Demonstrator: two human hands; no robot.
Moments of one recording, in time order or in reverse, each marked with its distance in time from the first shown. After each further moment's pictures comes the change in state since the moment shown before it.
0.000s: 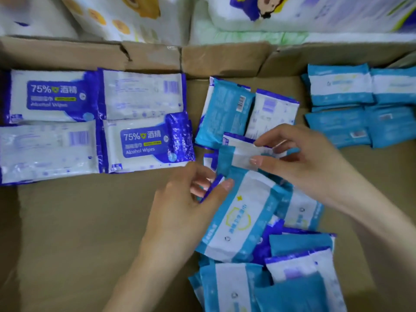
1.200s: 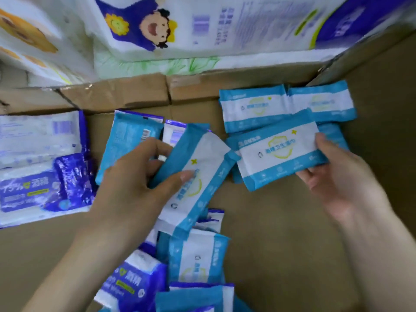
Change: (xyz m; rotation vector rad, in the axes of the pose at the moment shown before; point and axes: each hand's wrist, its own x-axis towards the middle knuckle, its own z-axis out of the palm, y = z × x) left_hand 0.050 0.106 0.082 -0.018 -0.051 0.109; right_hand 0.017 0.123 -0.136 1.330 0.535 0.392
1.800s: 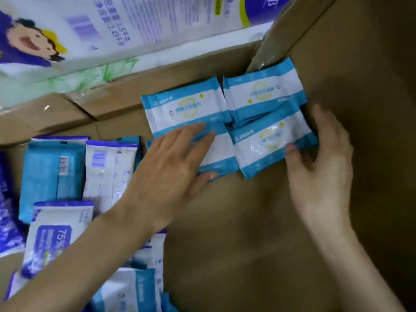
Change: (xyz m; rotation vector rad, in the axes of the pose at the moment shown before) left_hand 0.074 0.006 0.127 1.057 -0.212 0.749; right_hand 0.038 -0.013 -0.076 -1.105 0.227 -0.673
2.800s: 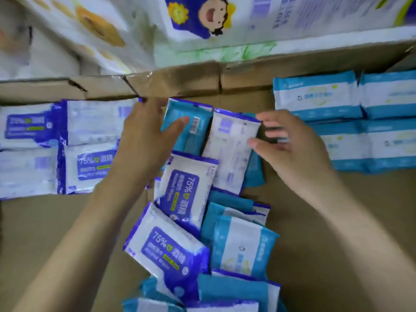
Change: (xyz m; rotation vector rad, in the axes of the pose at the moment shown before) left_hand -0.119 -0.120 -0.053 -0.359 0.289 -0.924; right_hand -0.062 -0.119 0.109 0.202 -0.587 -0.286
